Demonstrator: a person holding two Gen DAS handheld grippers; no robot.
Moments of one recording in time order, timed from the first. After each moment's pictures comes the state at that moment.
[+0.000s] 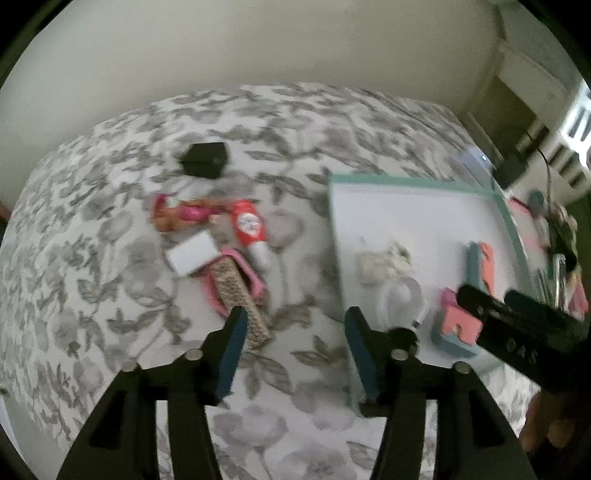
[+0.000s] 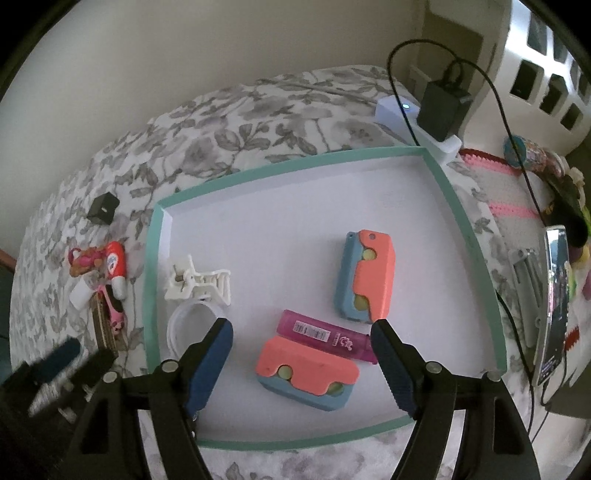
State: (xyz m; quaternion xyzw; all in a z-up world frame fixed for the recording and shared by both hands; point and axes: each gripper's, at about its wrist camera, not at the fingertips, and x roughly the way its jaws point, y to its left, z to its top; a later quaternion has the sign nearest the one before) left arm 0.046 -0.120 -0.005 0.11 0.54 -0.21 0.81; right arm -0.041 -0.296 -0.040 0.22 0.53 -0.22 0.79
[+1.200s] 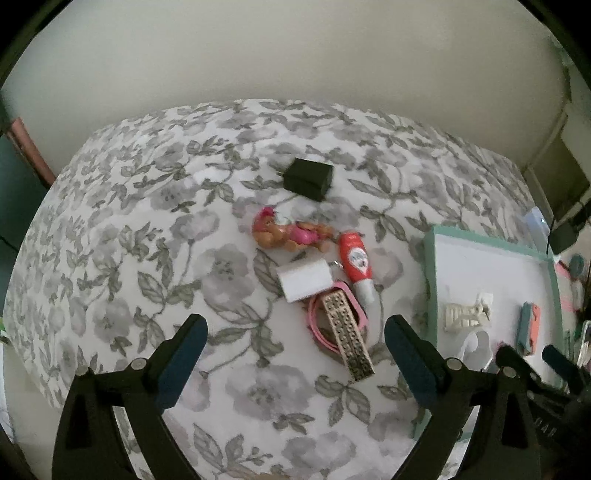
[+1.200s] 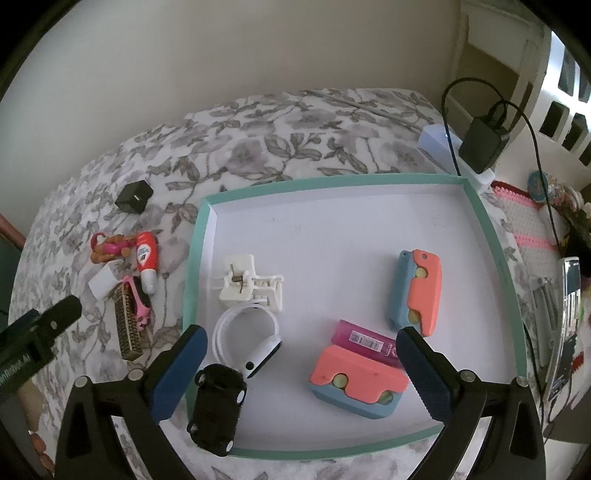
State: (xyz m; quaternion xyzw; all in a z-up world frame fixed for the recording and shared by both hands) left arm 0.087 -0.055 0.000 0.06 0.52 -0.11 0.84; right arm -0.024 -0.260 -0.034 0.18 0.51 -0.19 0.82
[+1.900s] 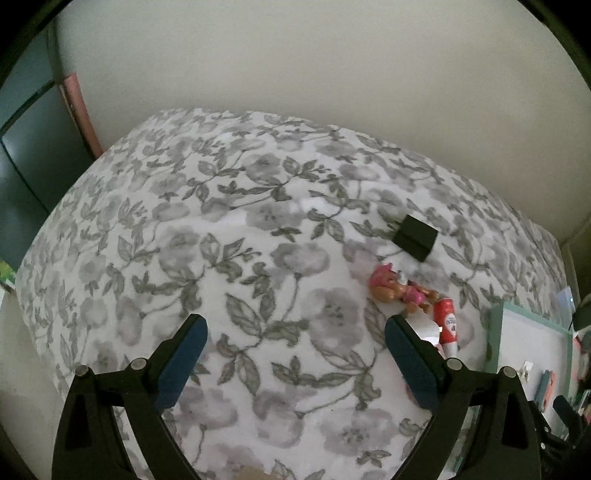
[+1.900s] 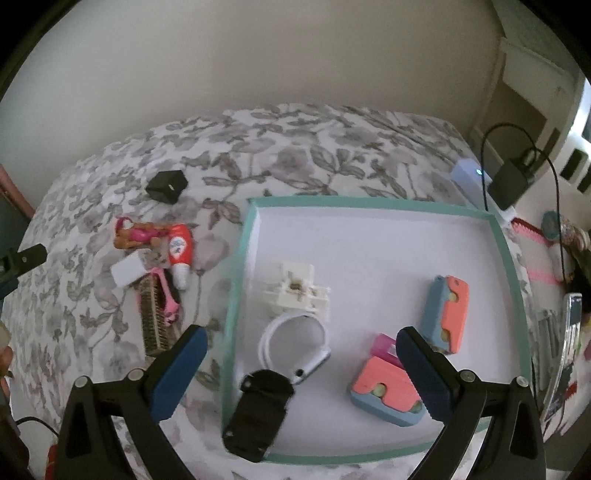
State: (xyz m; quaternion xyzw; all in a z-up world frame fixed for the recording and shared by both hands) left arm 0.128 0.044 0.010 -0.01 0.50 -0.03 0.87; right arm -0.002 -0.220 -0.021 0.13 0.50 -0.16 0.84
